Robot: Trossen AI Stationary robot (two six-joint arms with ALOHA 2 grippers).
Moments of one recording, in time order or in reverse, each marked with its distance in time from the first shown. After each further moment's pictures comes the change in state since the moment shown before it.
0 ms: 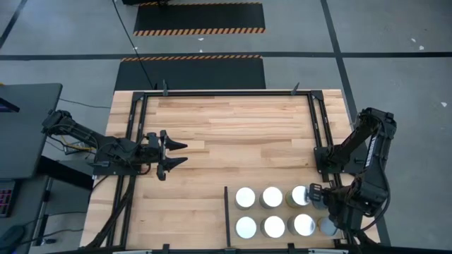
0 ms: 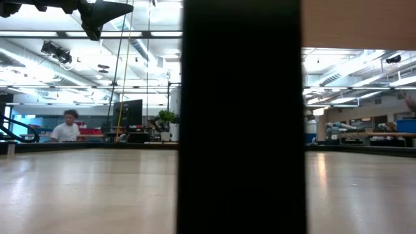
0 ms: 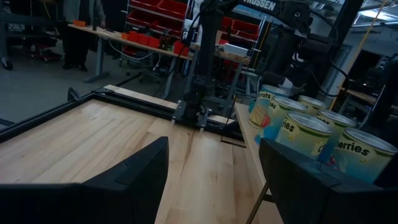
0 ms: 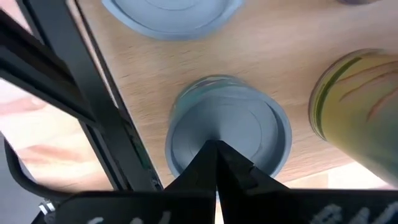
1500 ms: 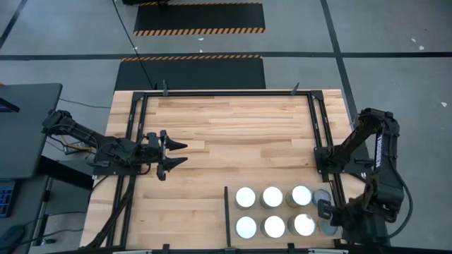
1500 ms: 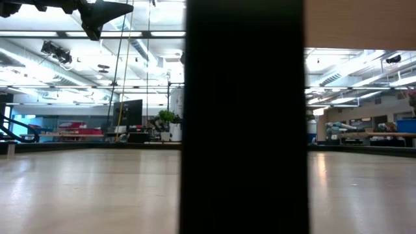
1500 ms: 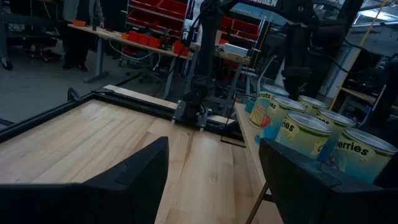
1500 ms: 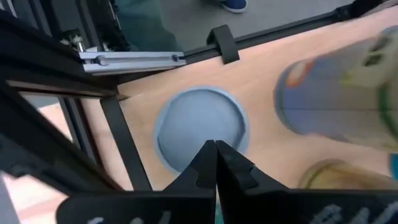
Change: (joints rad) left arm 0.000 0.000 0.000 0.000 0.000 0.000; right arm 0.110 0.000 0.080 0.245 0.019 0.133
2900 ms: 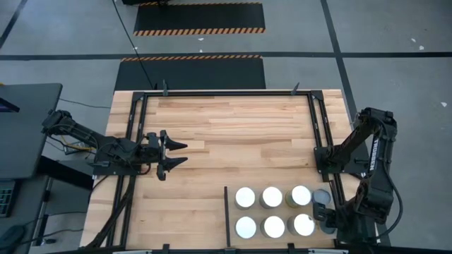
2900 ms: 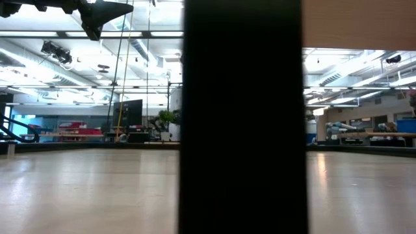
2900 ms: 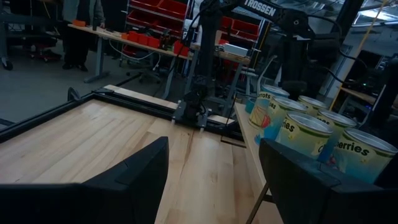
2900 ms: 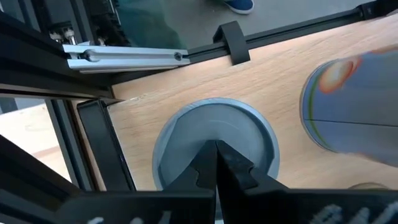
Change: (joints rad) left arm 0.000 0.000 0.000 0.000 0.000 0.000; right arm -0.017 -0.003 -0.147 0.141 -0.020 -0.037
